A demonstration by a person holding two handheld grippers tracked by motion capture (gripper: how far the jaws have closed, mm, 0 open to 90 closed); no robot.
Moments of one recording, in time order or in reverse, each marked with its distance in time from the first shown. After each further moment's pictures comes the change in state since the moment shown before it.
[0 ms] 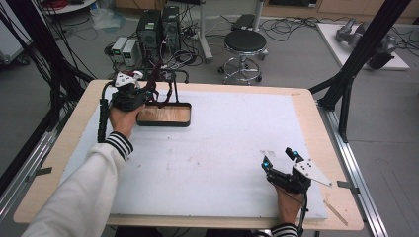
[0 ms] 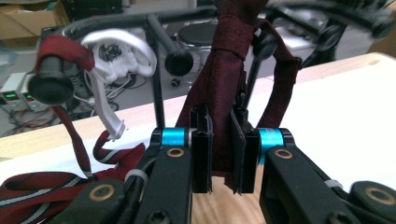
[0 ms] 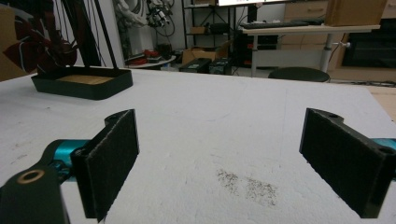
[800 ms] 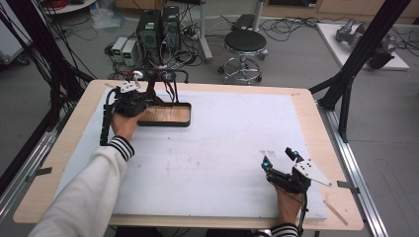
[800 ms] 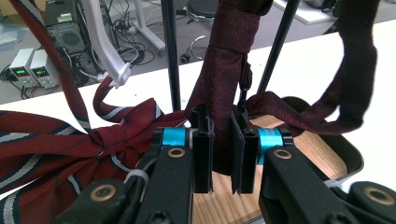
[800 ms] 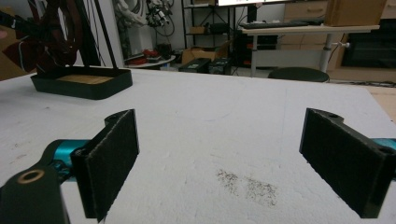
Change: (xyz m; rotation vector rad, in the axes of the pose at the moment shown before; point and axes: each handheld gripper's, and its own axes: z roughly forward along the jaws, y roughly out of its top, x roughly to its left) left arm 0.008 -0.026 0.014 0.093 0.030 0.005; right arm 0.000 0.000 0.000 -0.001 0.000 -0.001
